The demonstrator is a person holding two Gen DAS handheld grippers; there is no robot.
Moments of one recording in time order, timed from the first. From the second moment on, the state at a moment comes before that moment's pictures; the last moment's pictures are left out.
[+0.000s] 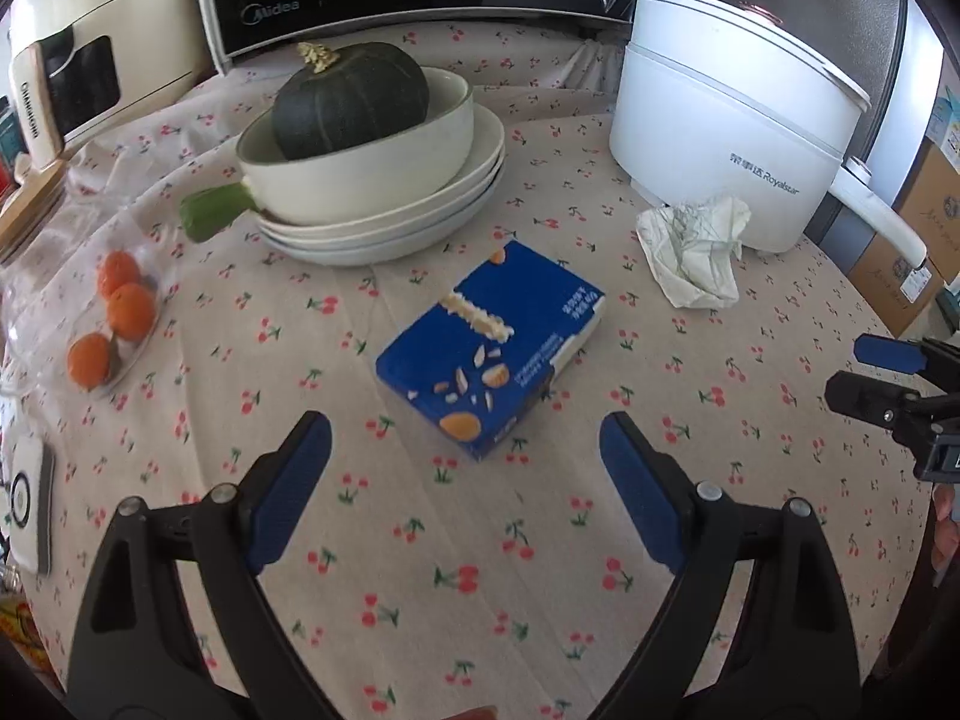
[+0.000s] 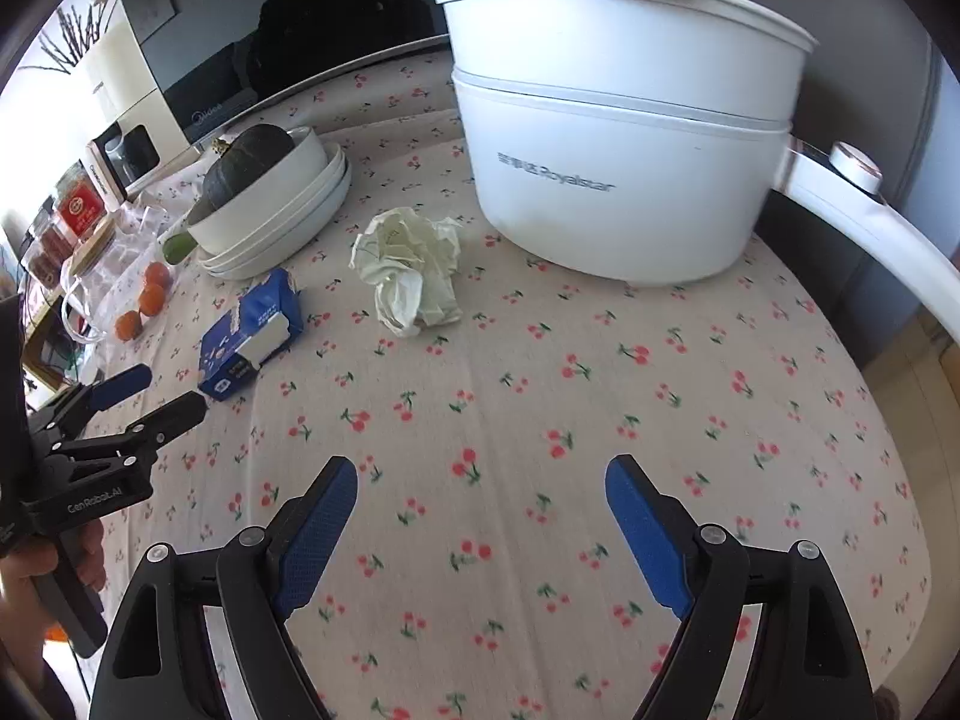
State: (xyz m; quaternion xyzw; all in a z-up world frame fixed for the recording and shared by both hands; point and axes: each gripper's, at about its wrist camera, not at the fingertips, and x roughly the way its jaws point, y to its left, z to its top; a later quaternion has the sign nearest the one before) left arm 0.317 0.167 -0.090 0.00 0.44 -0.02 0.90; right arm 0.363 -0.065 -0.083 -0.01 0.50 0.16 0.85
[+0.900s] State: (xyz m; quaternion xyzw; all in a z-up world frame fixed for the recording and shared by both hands) left arm 0.329 0.165 -0.108 -0.01 0.44 -0.03 0.90; right arm 0.415 -0.029 -0.109 -0.02 0.47 0.18 0.86
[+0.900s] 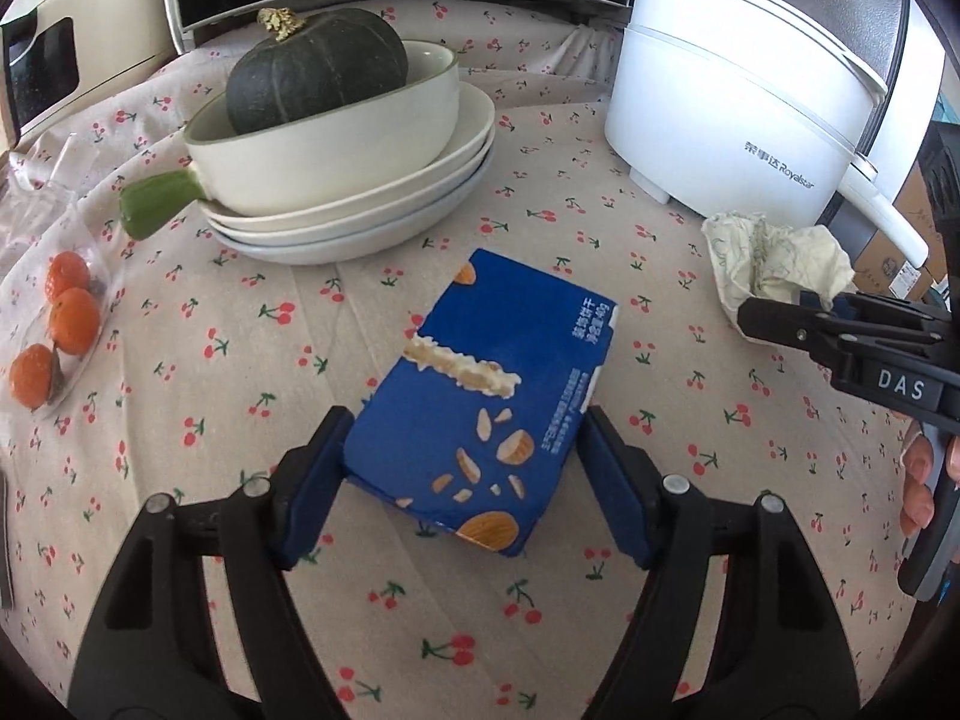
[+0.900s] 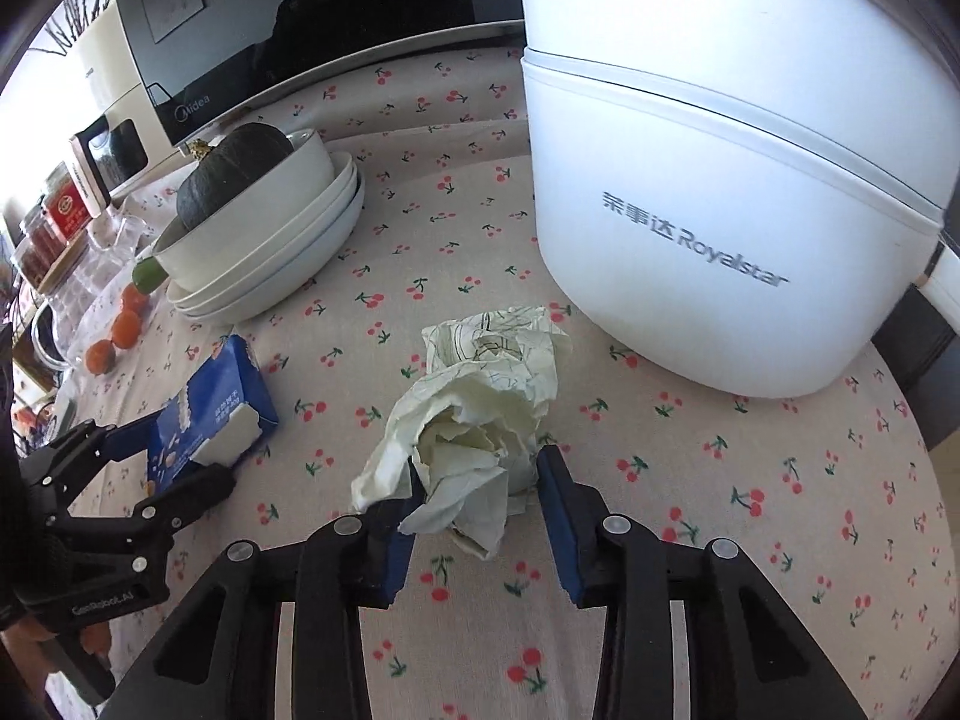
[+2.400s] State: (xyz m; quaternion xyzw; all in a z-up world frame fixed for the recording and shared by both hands) left arm 0.099 -0.006 -0.058 -0.02 0.49 -0.08 0.87; right arm 0.127 -0.230 -0.047 -0.02 0.51 0.14 0.85
